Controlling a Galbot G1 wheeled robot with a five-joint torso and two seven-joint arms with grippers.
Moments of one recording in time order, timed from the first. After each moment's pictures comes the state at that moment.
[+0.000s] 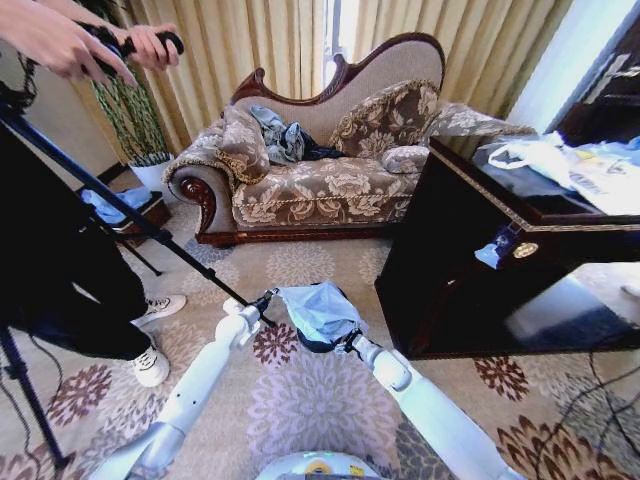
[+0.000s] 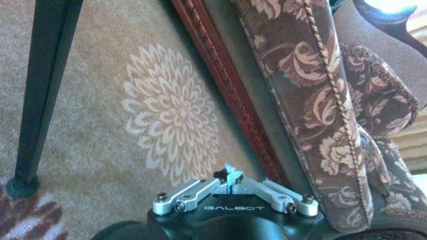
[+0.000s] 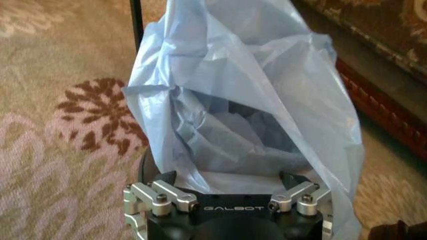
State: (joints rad) left arm 0.77 -1.18 -0.18 -1.26 -1.62 0.22 -0.11; right arm -0.87 1.14 -0.13 1.43 -0.11 -0.32 -0.20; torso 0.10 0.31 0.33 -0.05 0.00
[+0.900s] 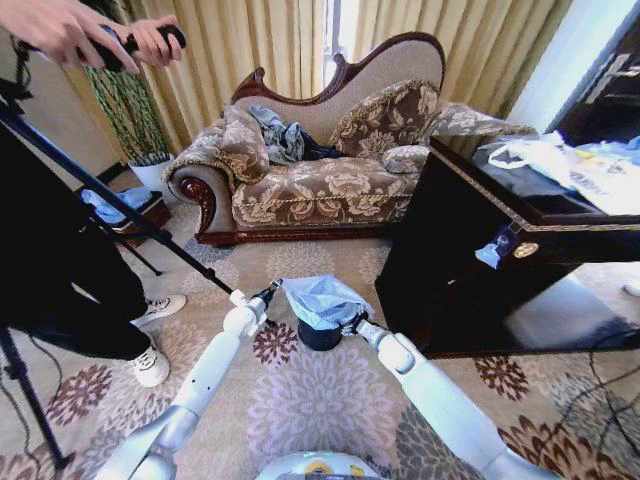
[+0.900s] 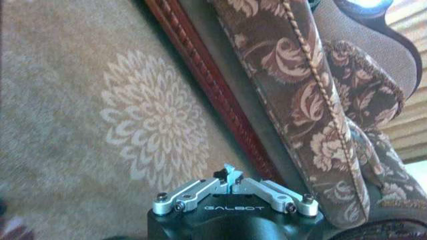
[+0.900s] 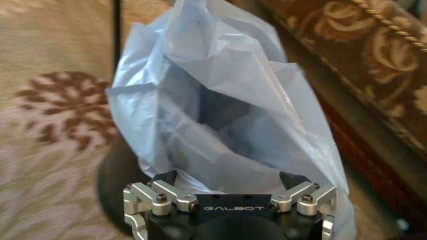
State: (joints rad) left arm 0.74 -1.22 -0.17 -1.22 -1.51 0.19 -0.07; right arm -0.88 1.10 -0.06 1.48 -0.24 -0.26 -0.25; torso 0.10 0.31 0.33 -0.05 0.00
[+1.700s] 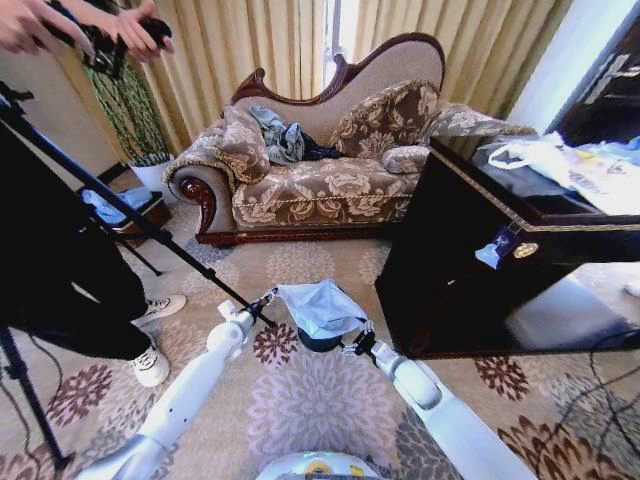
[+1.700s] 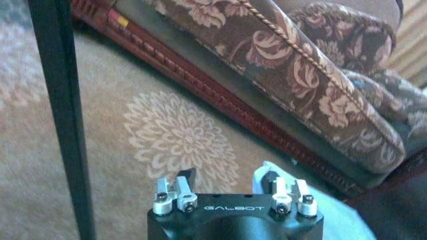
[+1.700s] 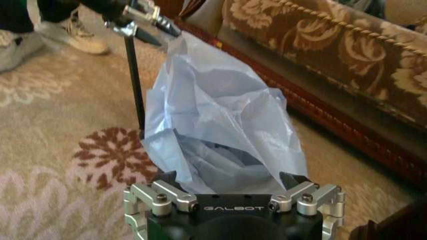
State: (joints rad) left arm 0.88 -1.04 -0.13 -1.39 -1.23 0.14 -0.03; right arm -1.16 1.04 0.10 1.77 -0.03 -0.25 -0.21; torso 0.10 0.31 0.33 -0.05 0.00
